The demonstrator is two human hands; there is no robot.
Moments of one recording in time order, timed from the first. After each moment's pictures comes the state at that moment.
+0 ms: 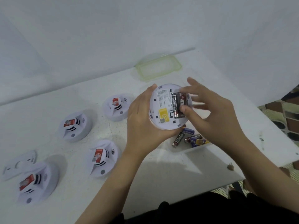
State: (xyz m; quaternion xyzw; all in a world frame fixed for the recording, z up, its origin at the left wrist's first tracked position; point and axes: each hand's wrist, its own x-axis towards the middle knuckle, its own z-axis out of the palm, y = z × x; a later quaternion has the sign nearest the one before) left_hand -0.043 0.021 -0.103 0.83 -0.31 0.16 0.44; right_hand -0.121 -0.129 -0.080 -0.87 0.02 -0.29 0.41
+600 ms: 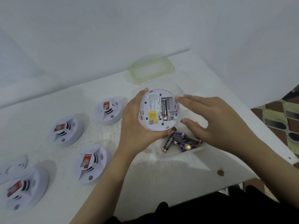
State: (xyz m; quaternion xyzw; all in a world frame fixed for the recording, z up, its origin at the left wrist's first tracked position) left_hand -0.037 0.009 -0.109 0.85 -0.29 0.07 0.44; right_hand -0.131 -0.176 -0.087 -0.96 -0.05 -0.22 0.18
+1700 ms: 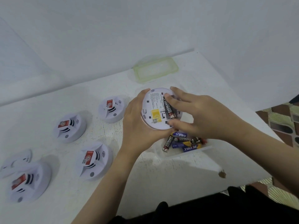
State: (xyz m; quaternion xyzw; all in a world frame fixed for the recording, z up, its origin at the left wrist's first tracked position) left_hand -0.041 0.004 -0.106 0.85 -0.27 0.08 0.45; right_hand -0.098 -0.174 -0.084 -0.95 -0.19 -0.20 0.14
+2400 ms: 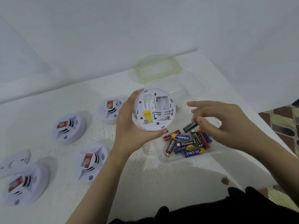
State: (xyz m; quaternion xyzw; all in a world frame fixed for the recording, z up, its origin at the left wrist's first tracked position) left_hand -0.018 0.023 -0.116 0.81 -0.31 0.08 0.49; right_hand -0.121 -0.201 -0.096 -0.92 -0.08 -0.15 0.35
